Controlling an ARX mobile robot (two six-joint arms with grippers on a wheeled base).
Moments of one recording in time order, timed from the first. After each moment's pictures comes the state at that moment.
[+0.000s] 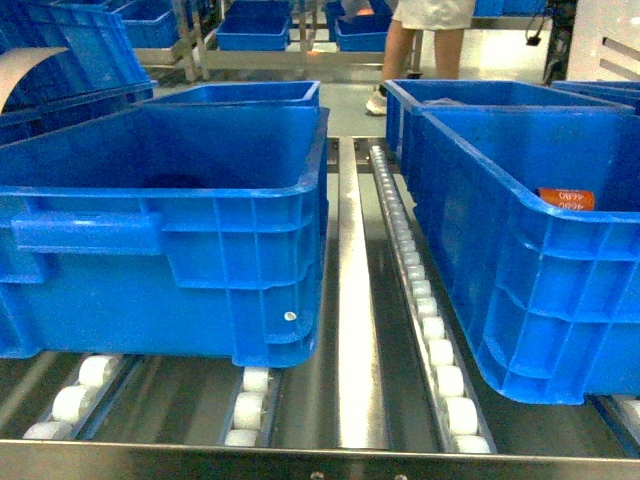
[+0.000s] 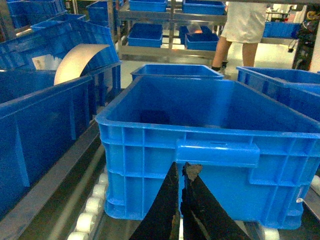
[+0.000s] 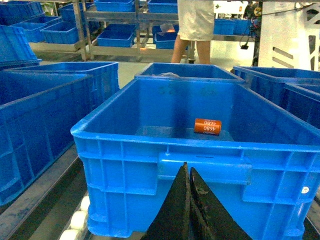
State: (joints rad) left arm 0.00 0.42 0.01 0.42 0.00 -0.01; right arm 0.00 0.36 0.01 0.36 0.00 -0.01
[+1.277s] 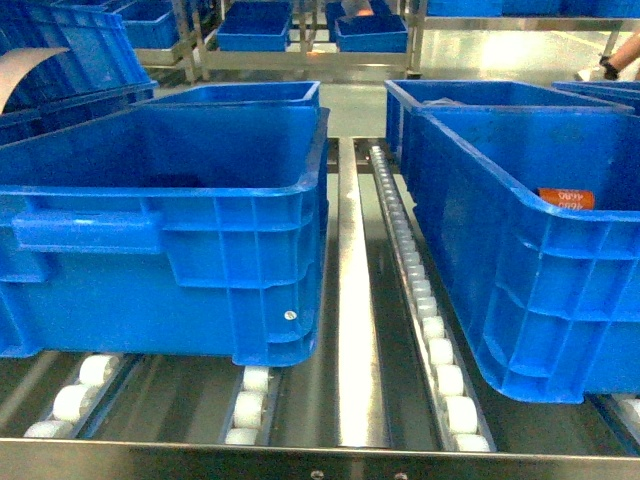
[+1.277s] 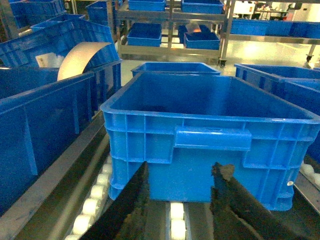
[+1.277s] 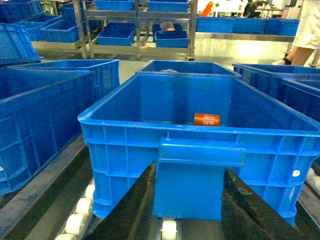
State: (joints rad) left arm 0.00 0.01 0.01 0.00 0.00 -0.01; right arm 0.00 0.01 0.01 0.00 0.00 -0.01
